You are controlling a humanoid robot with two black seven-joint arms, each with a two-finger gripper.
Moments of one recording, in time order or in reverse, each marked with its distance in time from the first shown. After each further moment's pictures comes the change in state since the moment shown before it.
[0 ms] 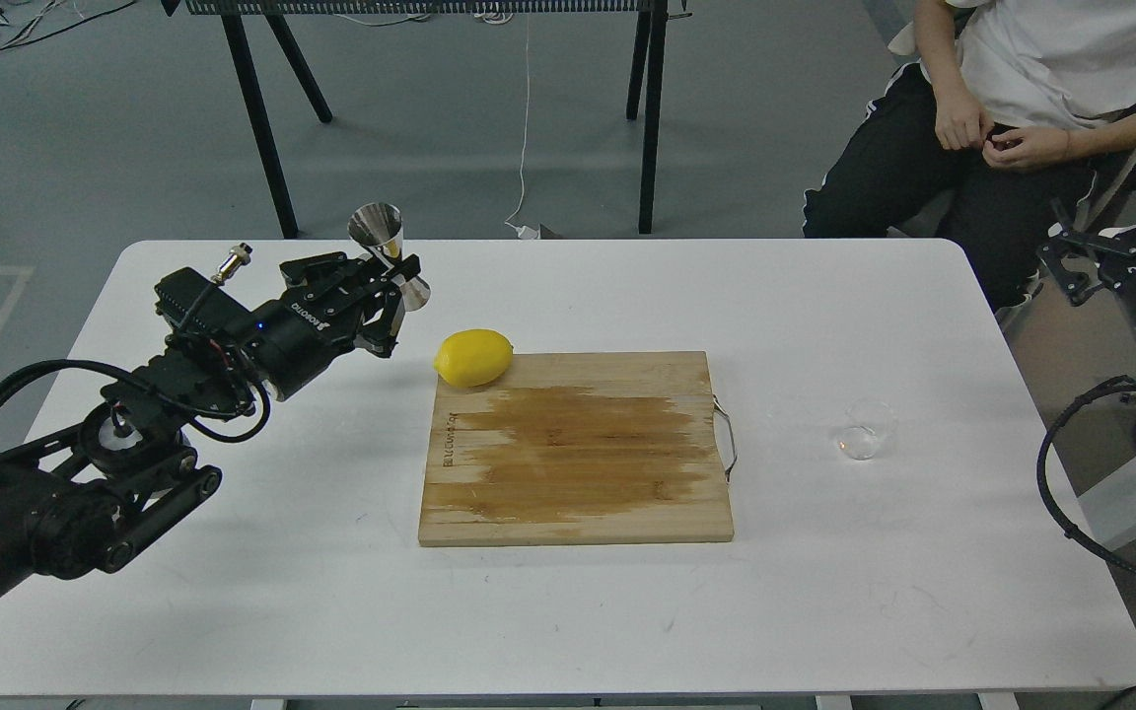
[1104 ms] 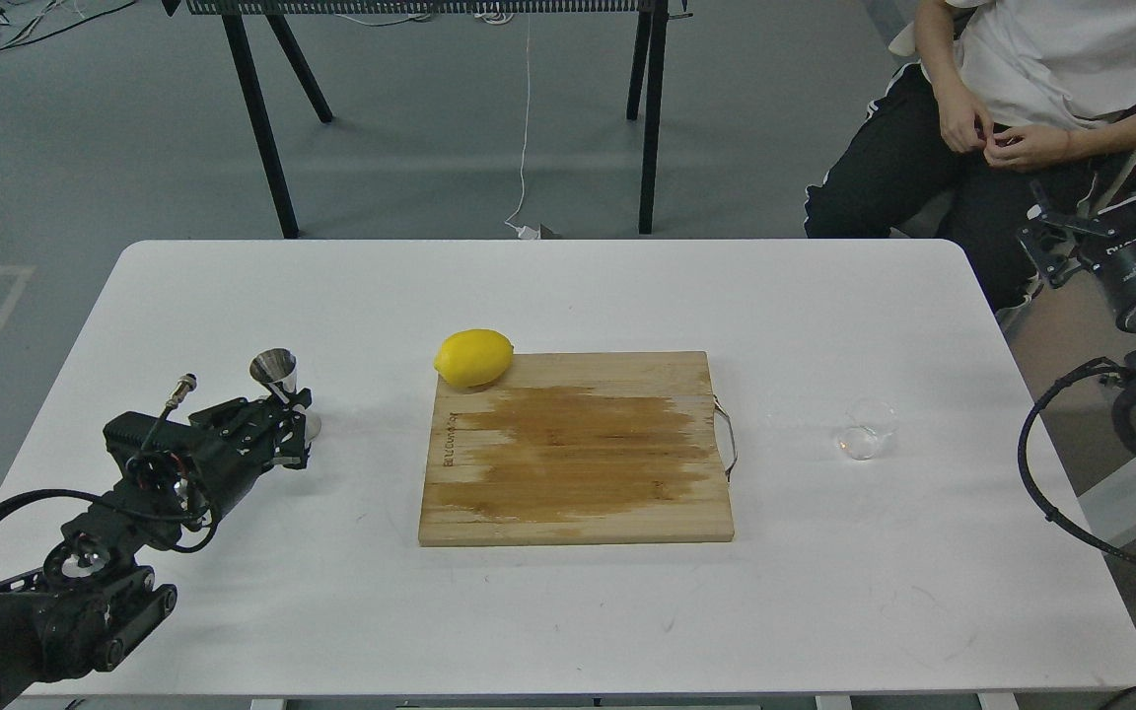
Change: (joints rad) left arm 0.193 -0.120 0.001 0.480 -0.165 0.052 -0.011; right arm 0.044 0.036 -0.022 -0.005 -0.004 0.000 -0.003
